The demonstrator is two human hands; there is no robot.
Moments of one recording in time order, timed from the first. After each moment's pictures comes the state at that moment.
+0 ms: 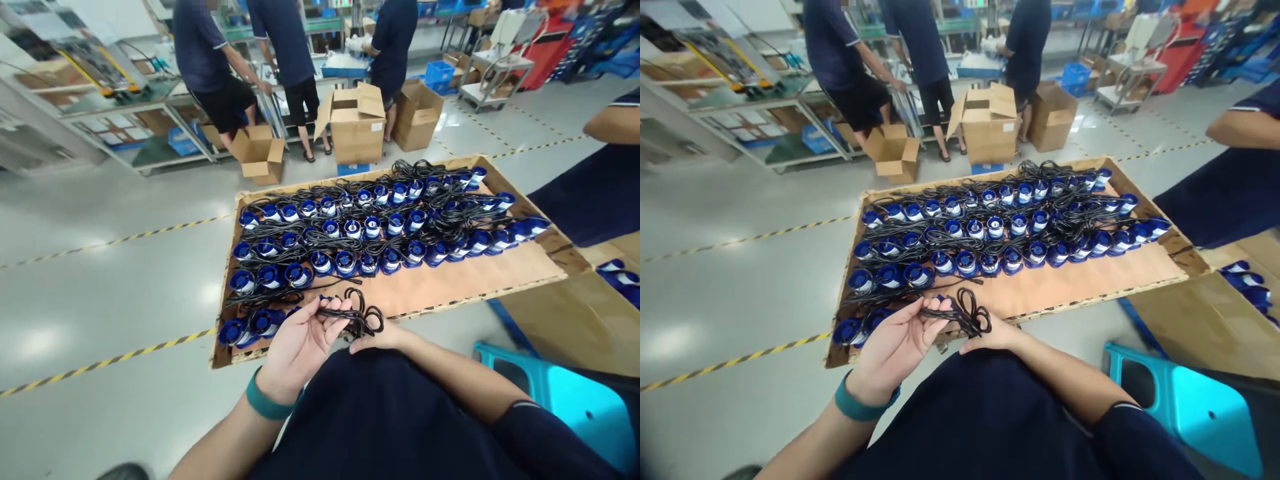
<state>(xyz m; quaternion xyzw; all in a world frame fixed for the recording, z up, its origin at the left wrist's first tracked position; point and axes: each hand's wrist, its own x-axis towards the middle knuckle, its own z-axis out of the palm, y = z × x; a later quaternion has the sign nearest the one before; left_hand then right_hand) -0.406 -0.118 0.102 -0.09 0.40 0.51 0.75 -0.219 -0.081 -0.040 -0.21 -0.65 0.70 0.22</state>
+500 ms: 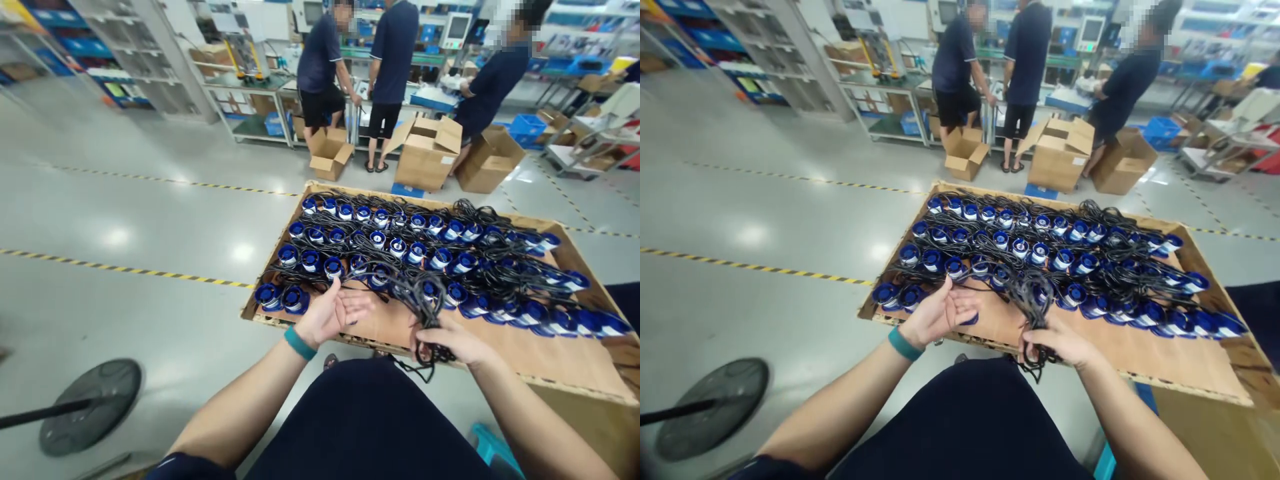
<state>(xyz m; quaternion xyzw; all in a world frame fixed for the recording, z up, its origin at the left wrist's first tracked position) -0.445 -0.111 0.051 0.04 0.41 0.54 0.74 -0.169 -0.023 0.050 -0.34 -0.54 0.77 0.05</state>
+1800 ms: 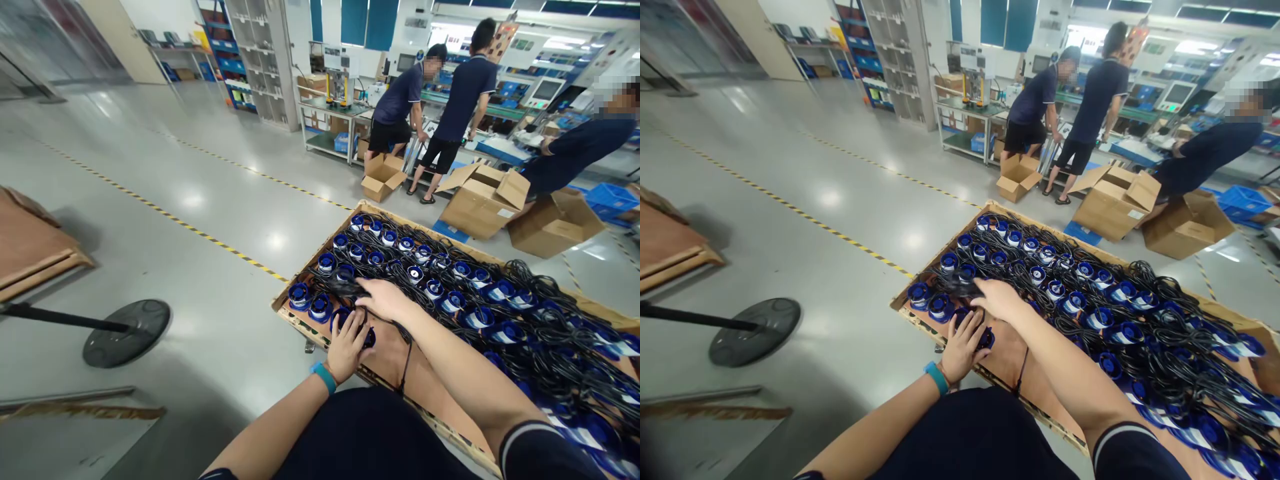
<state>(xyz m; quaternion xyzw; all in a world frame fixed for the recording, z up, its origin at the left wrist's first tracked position) -0.450 -0.160 -0.098 0.61 0.74 0.27 -0.09 -0.423 0.036 0.037 -0.12 -0.97 0.19 -0.03</state>
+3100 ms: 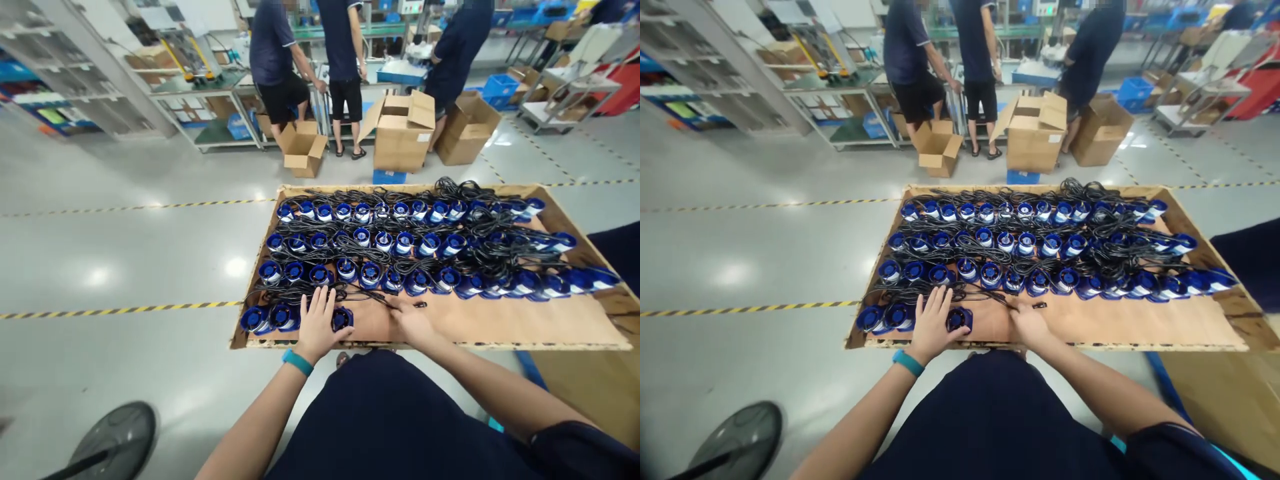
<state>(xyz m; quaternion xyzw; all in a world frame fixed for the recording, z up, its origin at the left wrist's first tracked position) -0.470 -0.108 -0.067 0.71 0.69 0.13 -0.01 -0.197 -0.001 -0.083 -0.44 -0.88 0.13 -0.11</state>
